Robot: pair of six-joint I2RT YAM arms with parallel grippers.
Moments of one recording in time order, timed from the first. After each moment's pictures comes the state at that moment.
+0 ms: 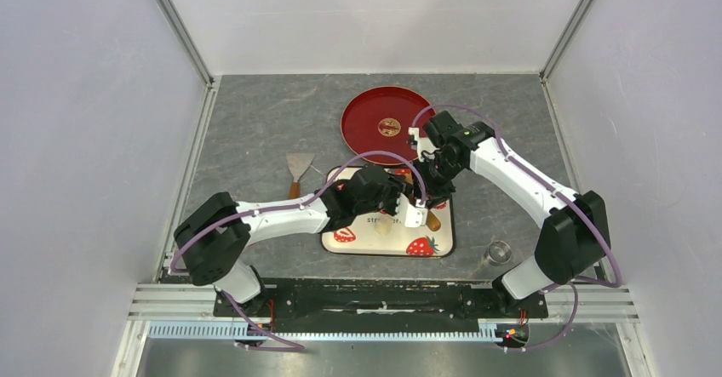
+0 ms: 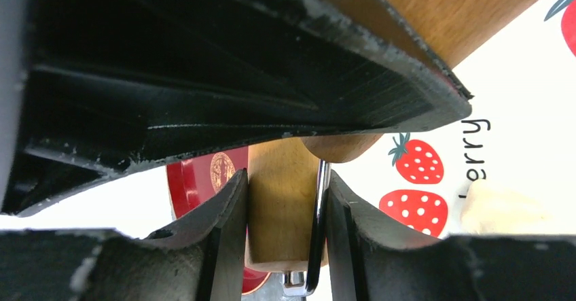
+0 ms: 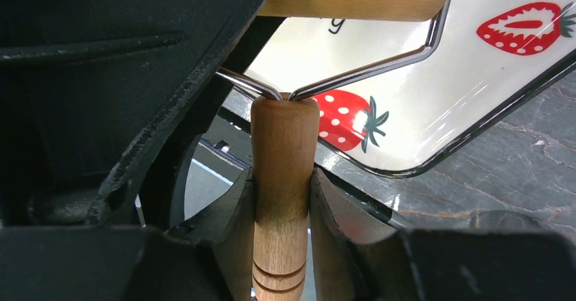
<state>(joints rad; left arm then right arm) -0.99 1.57 0.88 0.18 0.07 1.06 0.52 1.53 1.26 -1.07 -0.41 0.24</state>
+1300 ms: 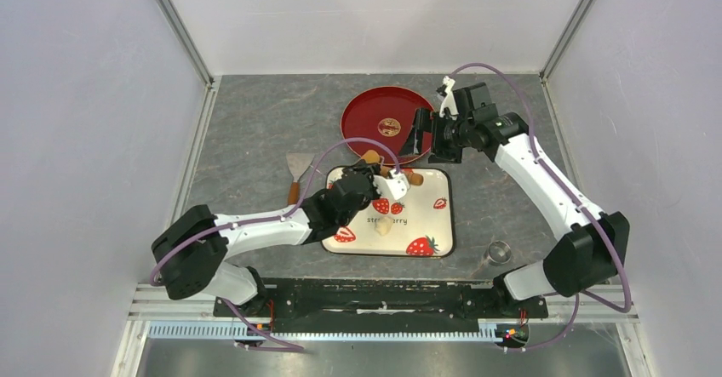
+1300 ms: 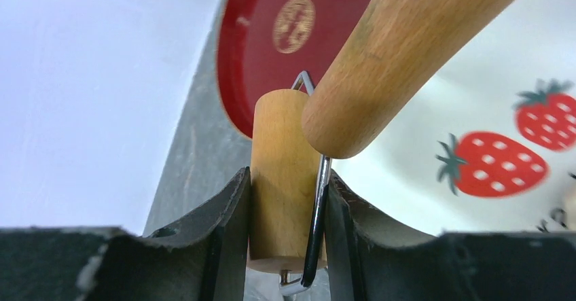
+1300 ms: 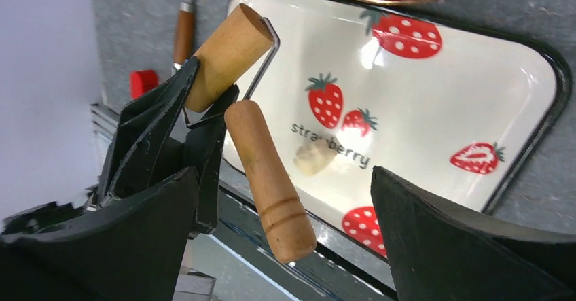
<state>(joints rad) -1.00 1.43 0.73 0.28 -0.43 0.72 0.38 1.46 1.35 -0.79 -0.38 0.47</state>
